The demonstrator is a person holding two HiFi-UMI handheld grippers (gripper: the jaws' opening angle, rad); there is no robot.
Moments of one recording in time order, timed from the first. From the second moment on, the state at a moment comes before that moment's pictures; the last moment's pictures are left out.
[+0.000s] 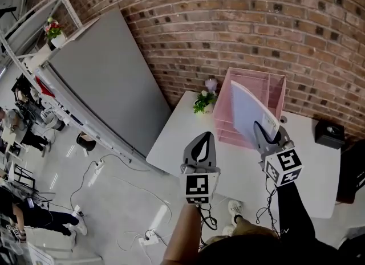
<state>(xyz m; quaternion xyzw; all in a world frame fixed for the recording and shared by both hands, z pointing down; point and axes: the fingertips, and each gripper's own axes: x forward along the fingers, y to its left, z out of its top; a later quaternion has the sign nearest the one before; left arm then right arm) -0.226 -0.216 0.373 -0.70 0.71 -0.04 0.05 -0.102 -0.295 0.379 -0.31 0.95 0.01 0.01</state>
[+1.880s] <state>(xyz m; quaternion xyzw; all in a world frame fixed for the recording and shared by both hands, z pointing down) -0.268 -0.418 0.386 -0.73 0.67 -0.11 0.08 -0.185 -0.509 0.464 -0.31 0.93 0.02 -0.22</state>
